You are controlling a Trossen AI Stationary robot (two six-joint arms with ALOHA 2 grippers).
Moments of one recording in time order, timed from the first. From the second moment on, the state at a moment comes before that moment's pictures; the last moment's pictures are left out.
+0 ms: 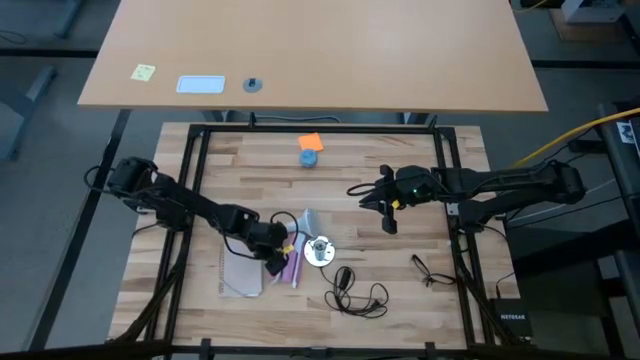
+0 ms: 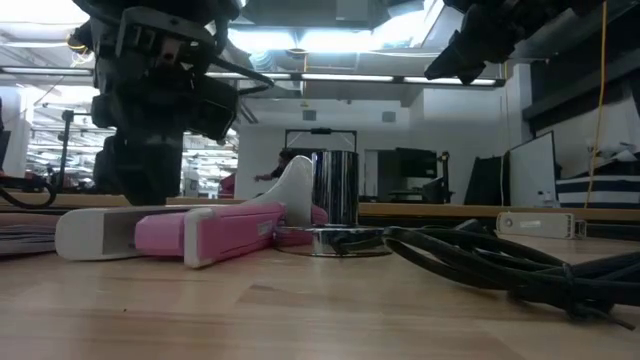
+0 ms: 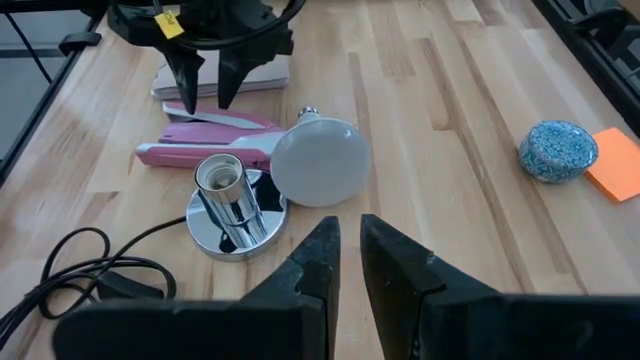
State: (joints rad) left arm -0.27 1.58 0.79 -0.23 0.16 -1.01; right arm 0.00 1.07 0.78 -0.29 -0.02 0.04
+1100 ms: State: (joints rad) left arm -0.26 1.63 0.78 -0.29 0.16 -1.17; right arm 0.00 1.07 0.78 -0.29 -0.02 0.04
